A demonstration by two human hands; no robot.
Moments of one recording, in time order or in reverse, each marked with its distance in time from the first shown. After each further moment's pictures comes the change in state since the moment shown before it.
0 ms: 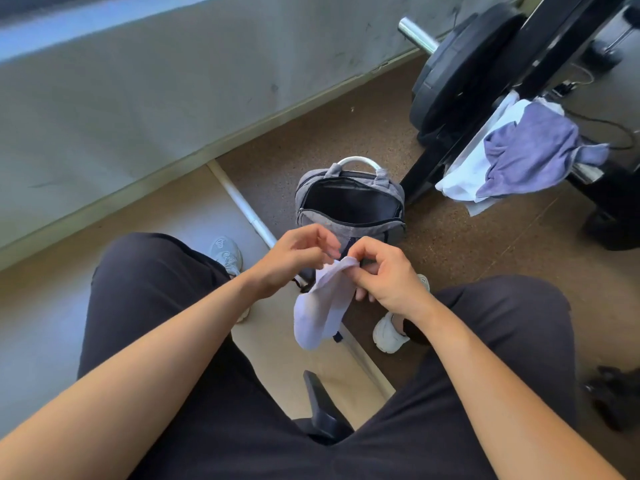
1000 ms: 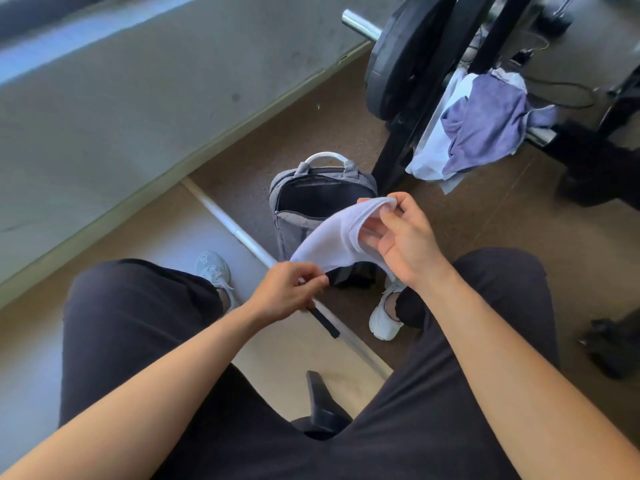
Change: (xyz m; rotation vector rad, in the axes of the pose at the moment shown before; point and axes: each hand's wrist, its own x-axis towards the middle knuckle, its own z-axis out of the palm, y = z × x) left_hand -0.006 -0.029 0.038 0.530 0.031 -0.096; right_hand 0.002 0.000 -0.048 0.902 0.343 0.128
